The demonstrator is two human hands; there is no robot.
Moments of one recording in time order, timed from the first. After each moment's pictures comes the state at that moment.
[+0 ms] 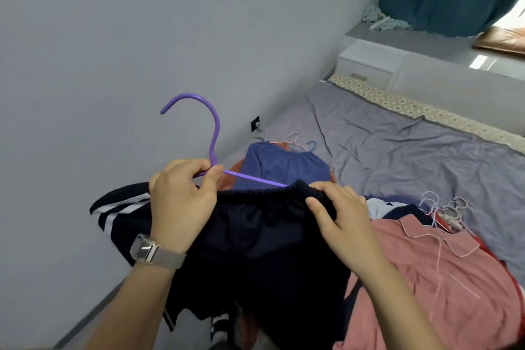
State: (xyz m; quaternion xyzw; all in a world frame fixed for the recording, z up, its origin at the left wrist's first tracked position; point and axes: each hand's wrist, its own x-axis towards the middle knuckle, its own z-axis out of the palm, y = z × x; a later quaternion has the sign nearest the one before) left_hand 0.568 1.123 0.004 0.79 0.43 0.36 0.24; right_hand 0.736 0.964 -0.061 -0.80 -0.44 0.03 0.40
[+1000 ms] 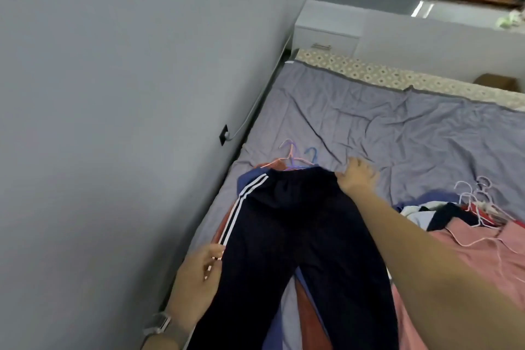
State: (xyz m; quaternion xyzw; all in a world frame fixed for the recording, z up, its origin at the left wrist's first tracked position) left_hand 0.662 1.468 -0.240 0.82 0.33 0.02 0.46; right_hand 1.015 1.282 -0.306 -0.98 -0.03 0.15 0.15
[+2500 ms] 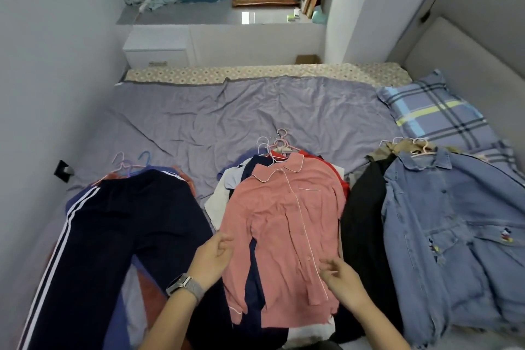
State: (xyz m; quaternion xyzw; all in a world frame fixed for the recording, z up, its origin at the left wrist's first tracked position) left_hand 0.755 0.979 -0.210 0.85 0.14 -0.18 0.47; right_hand 0.738 0.685 -0.251 -0.84 0.19 0.23 0.45
